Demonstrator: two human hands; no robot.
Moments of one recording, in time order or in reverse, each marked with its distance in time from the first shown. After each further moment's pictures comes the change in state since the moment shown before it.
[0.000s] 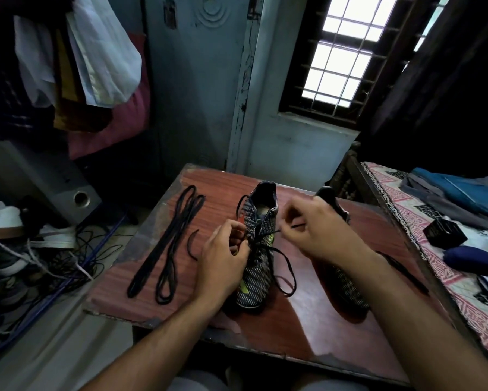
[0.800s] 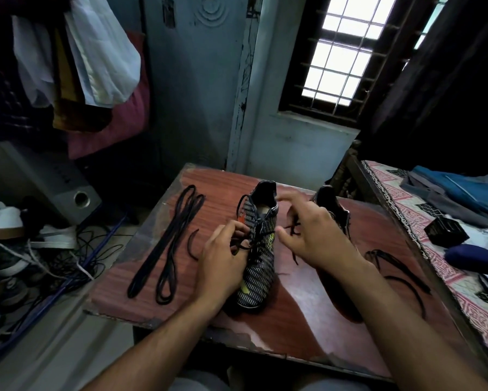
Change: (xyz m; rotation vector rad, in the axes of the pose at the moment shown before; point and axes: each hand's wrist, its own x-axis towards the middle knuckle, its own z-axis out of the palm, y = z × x) left_hand -0.002 0.003 -0.005 0.046 -0.026 0.090; right_hand -0.007 0.005 0.023 0.030 0.126 -0.068
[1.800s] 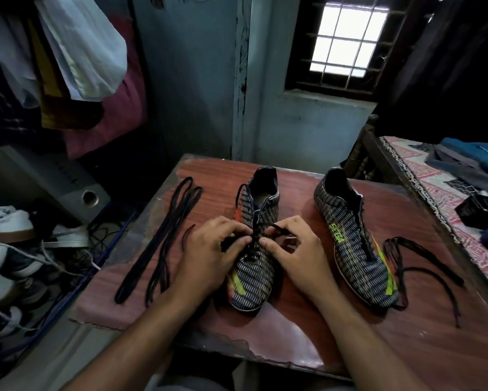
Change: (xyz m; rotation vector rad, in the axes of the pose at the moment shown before) left_hand 0.014 -0.010 -0.018 0.165 -0.076 0.310; right_hand -0.035 0.013 0.078 0.588 0.159 0.302
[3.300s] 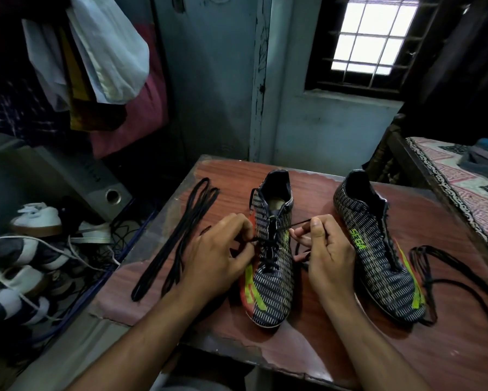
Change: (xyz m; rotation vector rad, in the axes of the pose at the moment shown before) left_hand -0.003 -0.004 -0.012 0.113 -0.048 0.038; right_hand 0.000 -0.010 0.008 0.183 0.315 0.101
